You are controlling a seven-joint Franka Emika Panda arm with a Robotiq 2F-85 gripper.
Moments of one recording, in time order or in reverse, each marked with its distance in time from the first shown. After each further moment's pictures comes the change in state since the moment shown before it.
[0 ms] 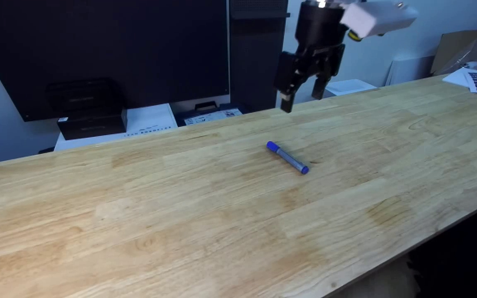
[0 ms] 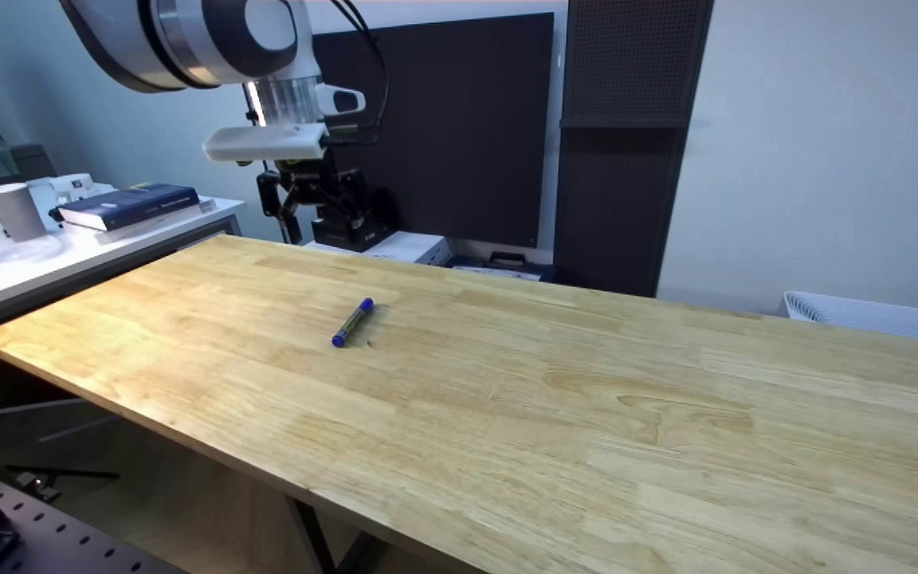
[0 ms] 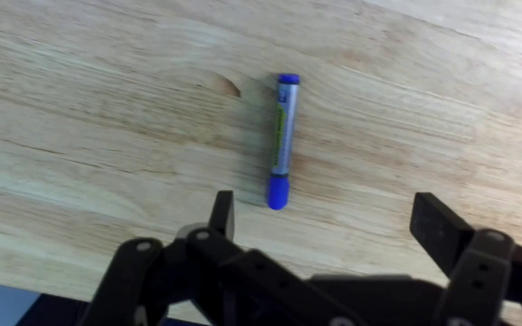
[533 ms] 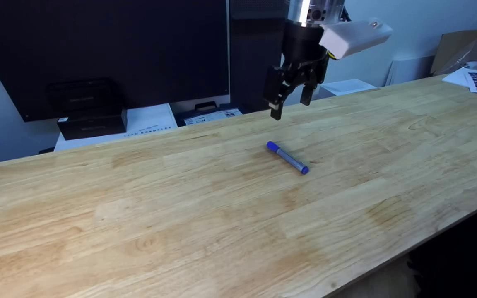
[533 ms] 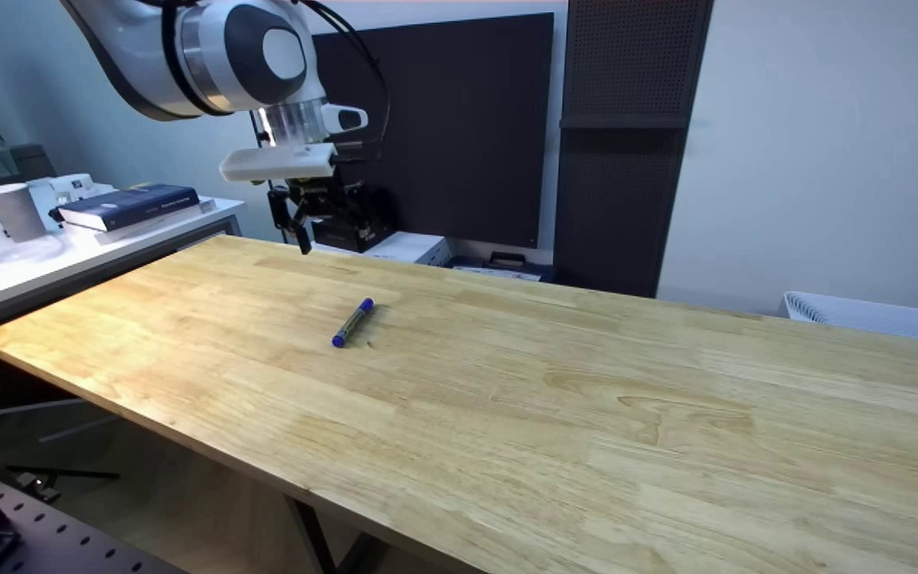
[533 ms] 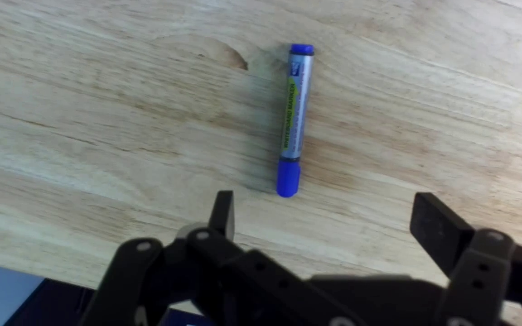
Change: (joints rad) arm 0.046 0.083 -0.048 0.060 -0.070 0.048 0.039
